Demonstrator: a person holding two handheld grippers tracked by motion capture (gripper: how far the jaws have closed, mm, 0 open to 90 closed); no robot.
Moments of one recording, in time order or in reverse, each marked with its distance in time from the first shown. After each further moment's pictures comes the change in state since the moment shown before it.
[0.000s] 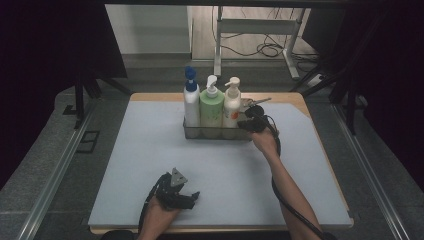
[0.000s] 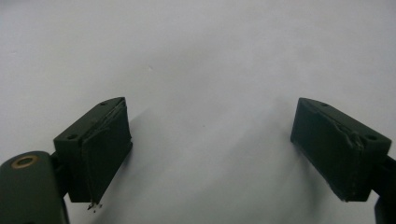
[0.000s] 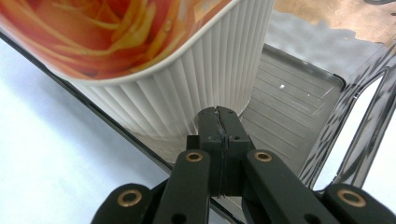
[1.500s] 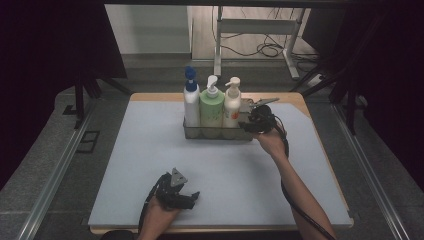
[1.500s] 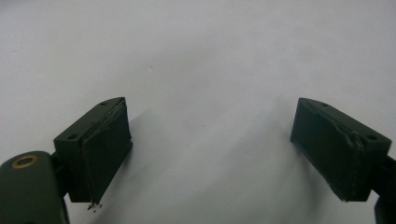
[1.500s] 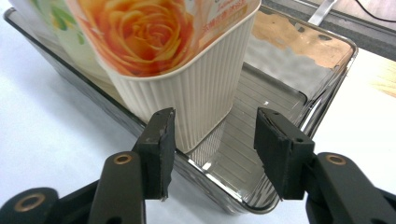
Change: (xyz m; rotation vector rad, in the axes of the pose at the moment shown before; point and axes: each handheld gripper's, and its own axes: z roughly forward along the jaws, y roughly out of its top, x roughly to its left) left arm 0.000 0.000 0.000 -0.001 0.000 0.001; right arm 0.004 -0.002 -0.036 -0.075 -0.046 -0.078
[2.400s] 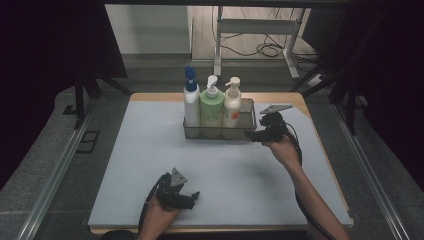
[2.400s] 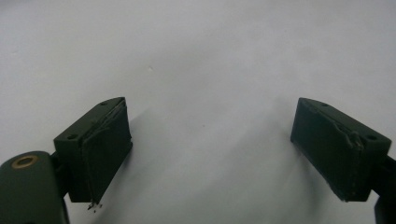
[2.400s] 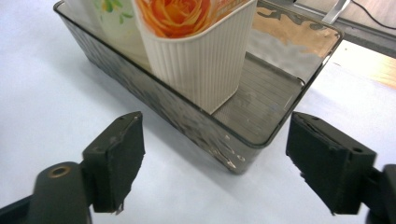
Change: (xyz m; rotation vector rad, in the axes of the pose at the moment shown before) left arm 0.000 0.000 0.000 -0.001 0.001 -0.001; right arm 0.001 -0.023 -0.039 -0.033 0.034 -0.020
